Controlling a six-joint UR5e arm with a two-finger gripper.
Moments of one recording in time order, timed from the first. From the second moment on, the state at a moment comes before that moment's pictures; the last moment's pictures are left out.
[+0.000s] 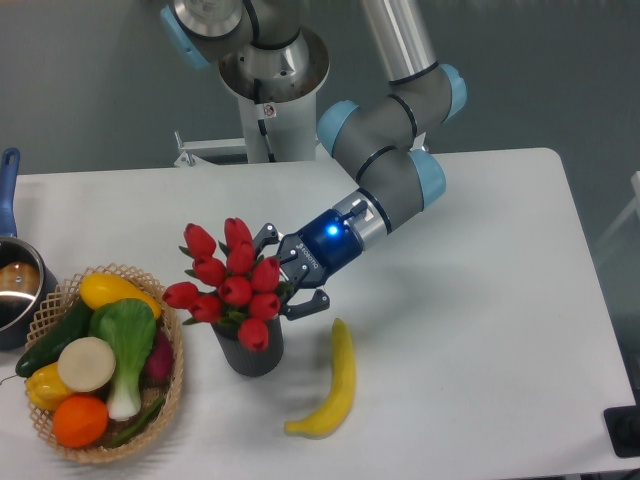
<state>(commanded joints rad) 2.63 -1.96 -1.99 -0.78 0.11 1.52</state>
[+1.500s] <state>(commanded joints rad) 2.67 -1.66 -2.03 -0.79 0.58 1.53</state>
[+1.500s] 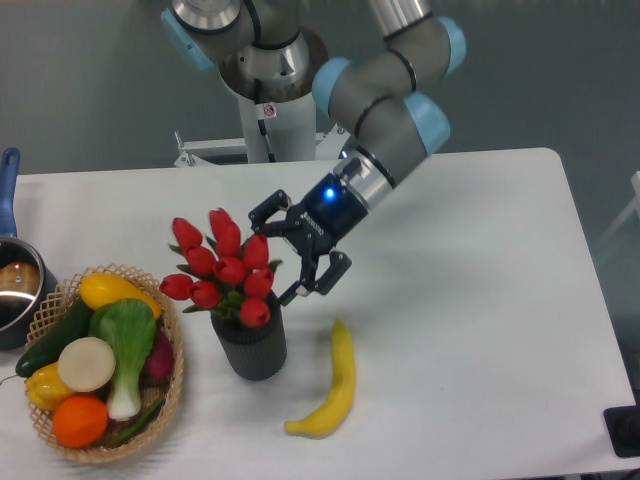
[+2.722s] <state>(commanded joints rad) 2.73 -1.49 -1.68 -1.14 1.28 1.60</state>
